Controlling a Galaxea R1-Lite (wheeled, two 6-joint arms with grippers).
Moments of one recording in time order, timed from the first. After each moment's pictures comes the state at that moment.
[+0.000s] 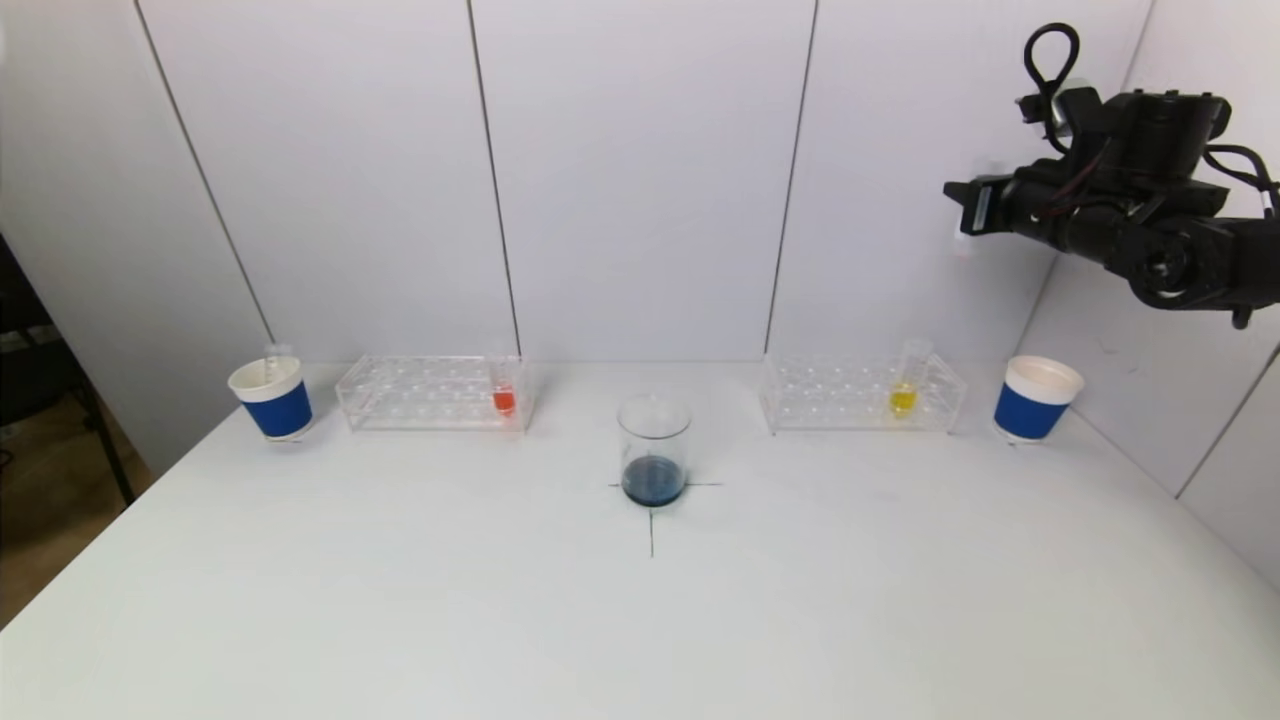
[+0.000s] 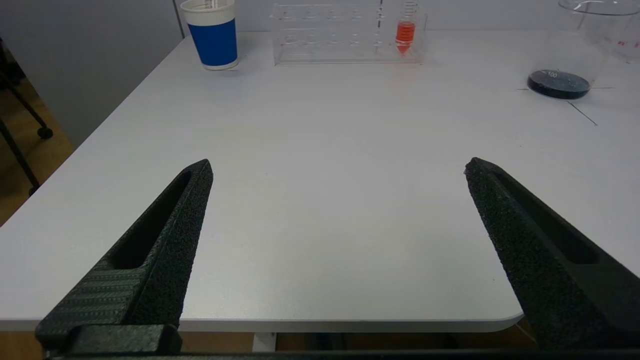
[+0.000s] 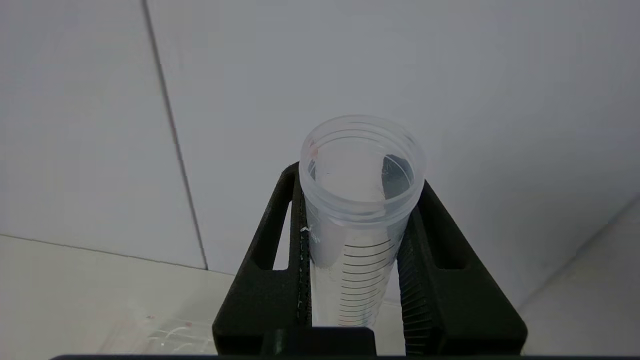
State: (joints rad) left arm 0.00 0.00 0.00 0.00 0.00 -0.01; right arm -0.05 2.11 -1.64 -0.43 0.15 -0.09
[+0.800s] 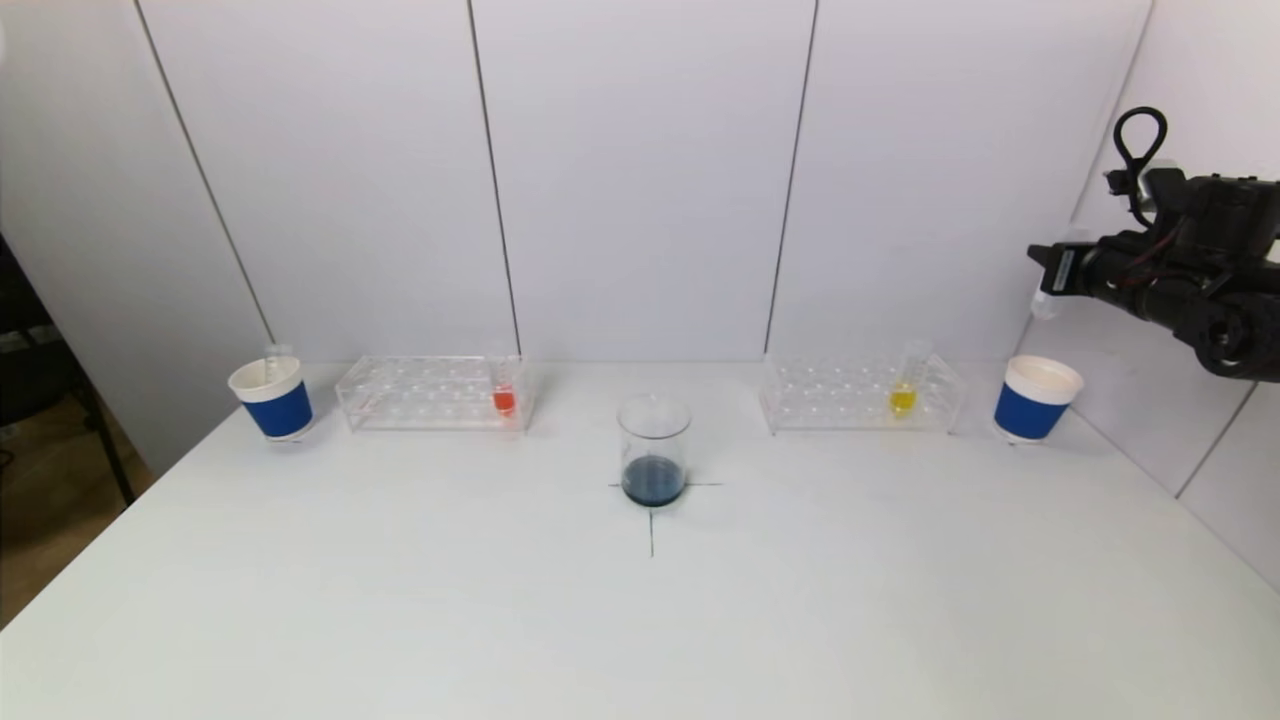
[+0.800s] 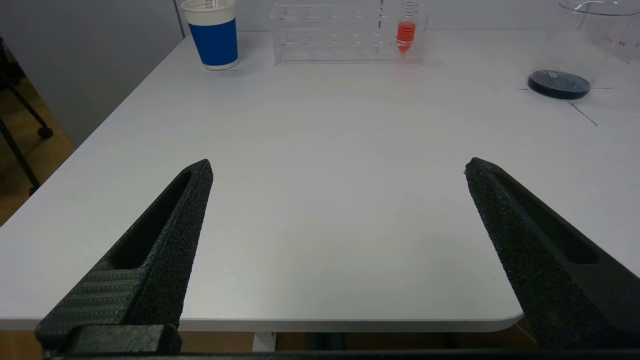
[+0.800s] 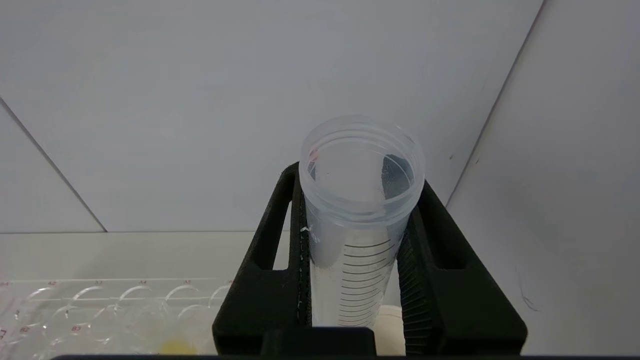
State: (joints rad) left arm 0.00 0.00 0.00 0.00 0.00 -0.01; right arm -0.24 2.13 -1.42 -0.60 0.19 -0.04
